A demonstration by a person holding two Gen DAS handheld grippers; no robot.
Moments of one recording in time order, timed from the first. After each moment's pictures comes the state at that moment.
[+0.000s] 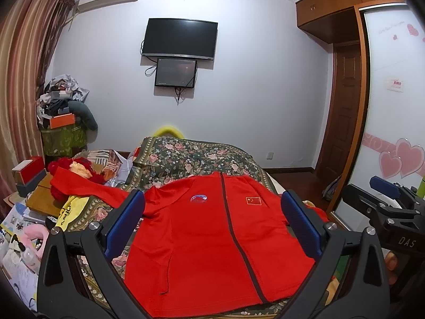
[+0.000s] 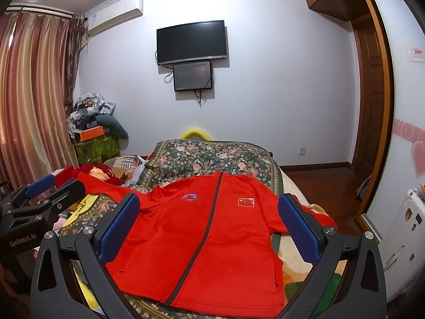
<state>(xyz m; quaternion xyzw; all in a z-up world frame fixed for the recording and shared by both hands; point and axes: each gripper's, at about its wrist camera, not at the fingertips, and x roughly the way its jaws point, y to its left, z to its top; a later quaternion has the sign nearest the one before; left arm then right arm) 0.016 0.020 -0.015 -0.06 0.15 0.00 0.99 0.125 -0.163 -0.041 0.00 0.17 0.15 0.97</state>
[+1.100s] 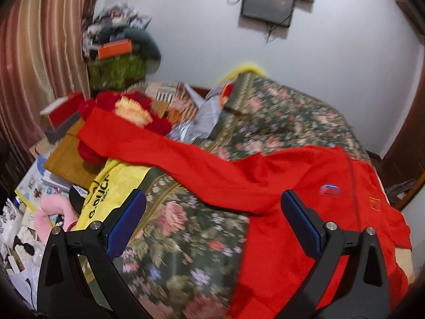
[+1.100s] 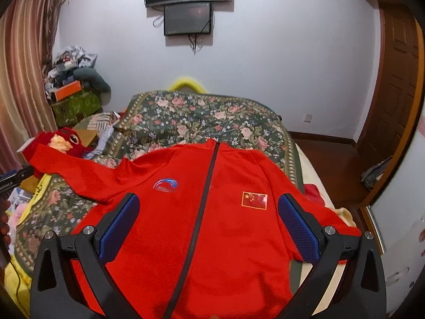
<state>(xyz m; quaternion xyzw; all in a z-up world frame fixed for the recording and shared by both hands) 0.240 0.286 -0.141 -0.14 0.33 0.17 0.92 0.326 -0.112 -0.103 -0.06 0.31 0.15 0.94</state>
